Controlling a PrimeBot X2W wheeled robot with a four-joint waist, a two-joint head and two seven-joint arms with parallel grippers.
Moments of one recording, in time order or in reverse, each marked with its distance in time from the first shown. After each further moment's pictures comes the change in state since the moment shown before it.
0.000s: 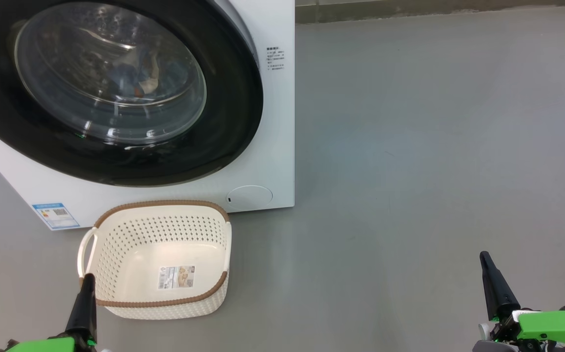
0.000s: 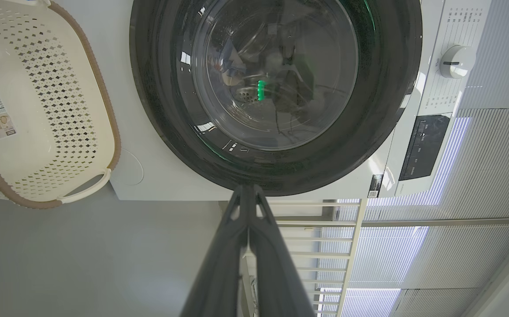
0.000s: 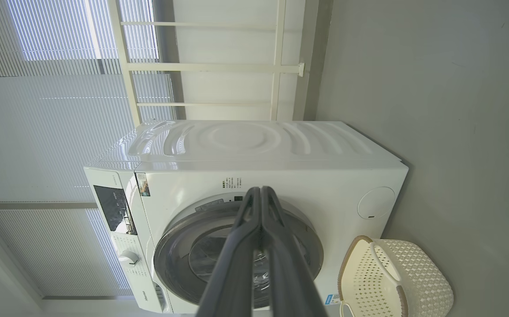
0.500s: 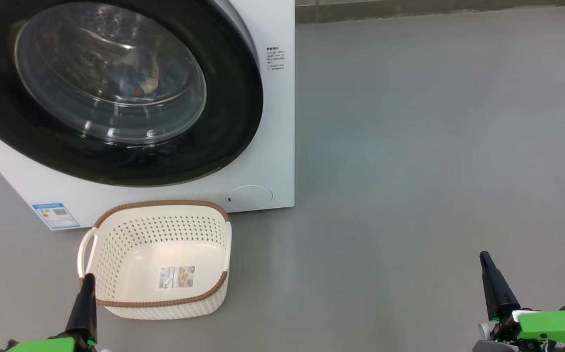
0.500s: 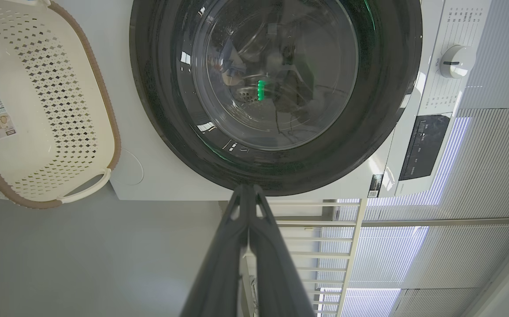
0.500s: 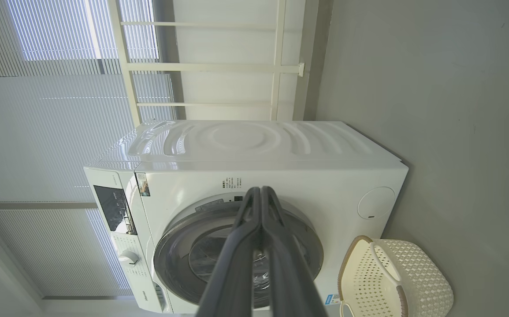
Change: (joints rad) left arm 0.000 0.000 0.000 0.000 0.000 0.000 0.000; right arm 0.000 0.000 0.000 0.000 0.000 0.000 0.000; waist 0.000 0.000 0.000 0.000
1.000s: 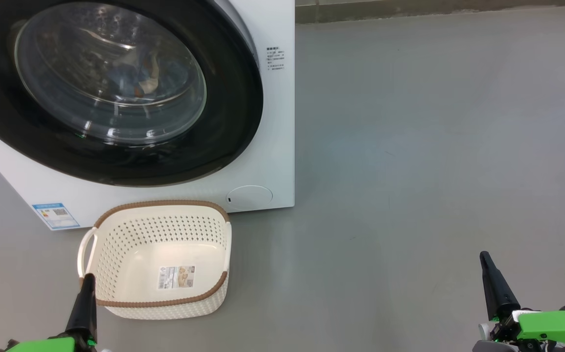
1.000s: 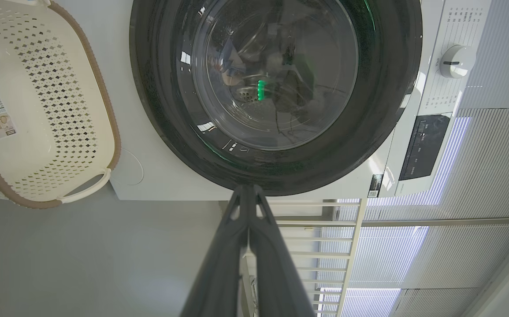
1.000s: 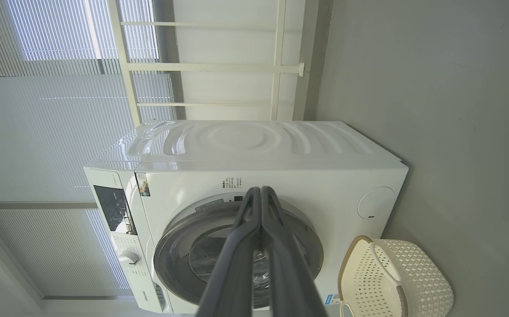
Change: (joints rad) left arm 0.000 0.000 0.000 0.000 0.000 0.000 0.000; right arm 0.000 0.000 0.000 0.000 0.000 0.000 0.000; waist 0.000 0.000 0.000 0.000
